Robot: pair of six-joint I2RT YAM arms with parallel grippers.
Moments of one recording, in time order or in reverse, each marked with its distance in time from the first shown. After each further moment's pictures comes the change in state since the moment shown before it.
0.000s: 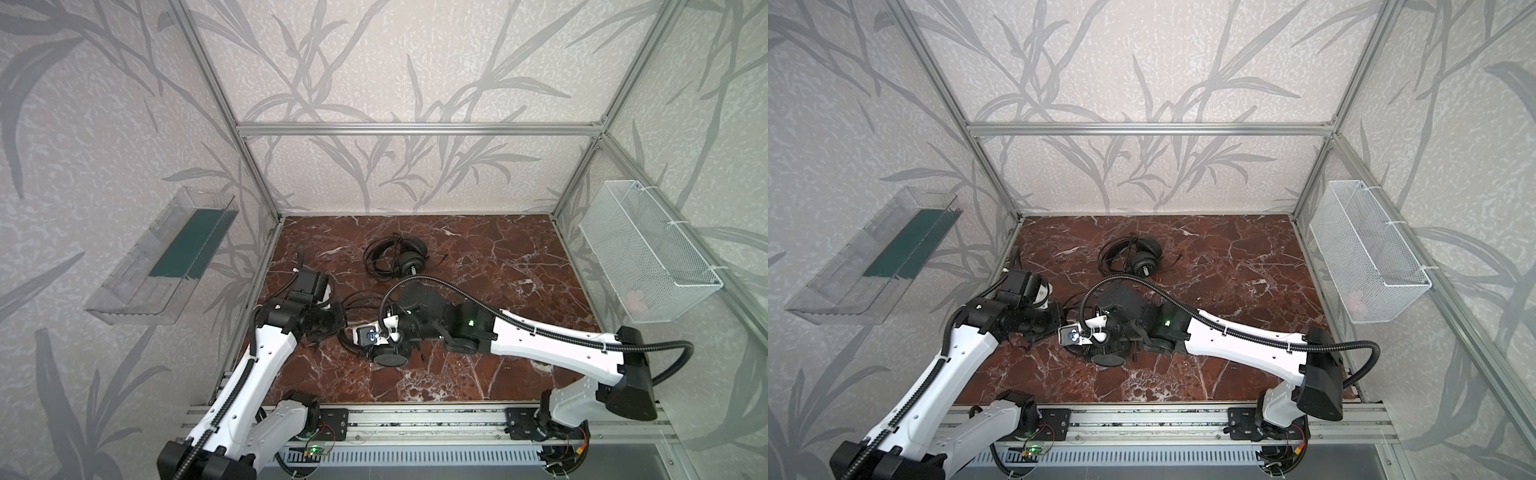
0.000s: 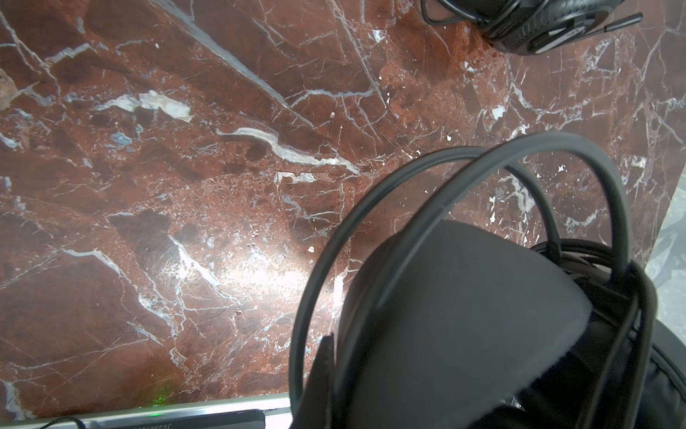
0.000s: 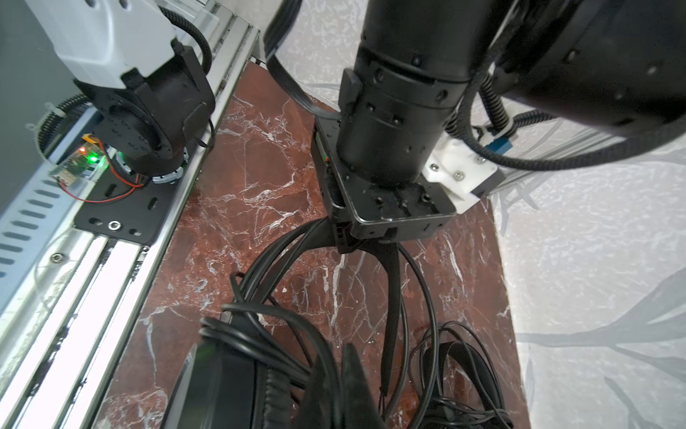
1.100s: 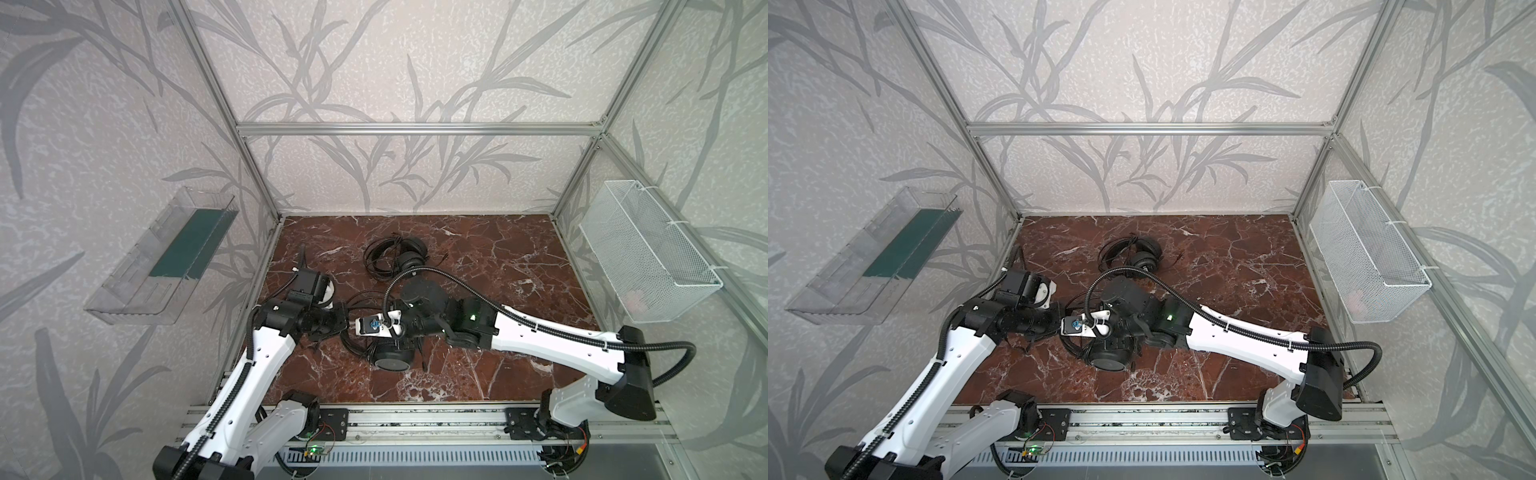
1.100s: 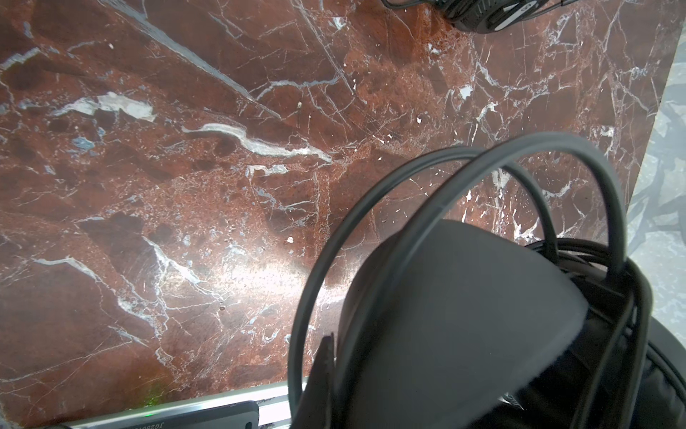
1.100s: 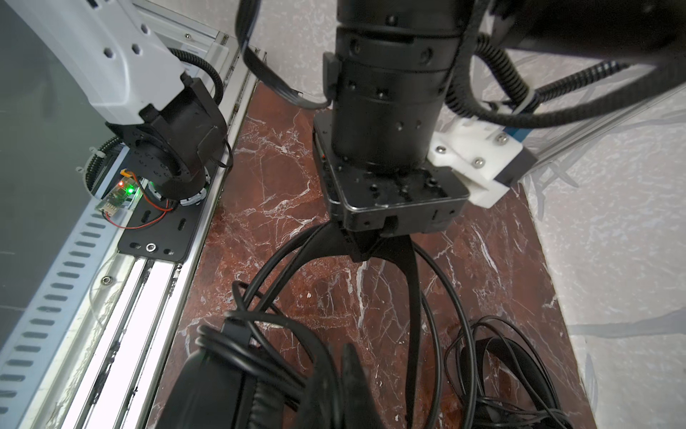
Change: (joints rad) left arm -0.024 -0.016 0.028 -0.018 0.050 0.030; right arm -0.034 0.005 0.011 -0.008 -0.068 0.113
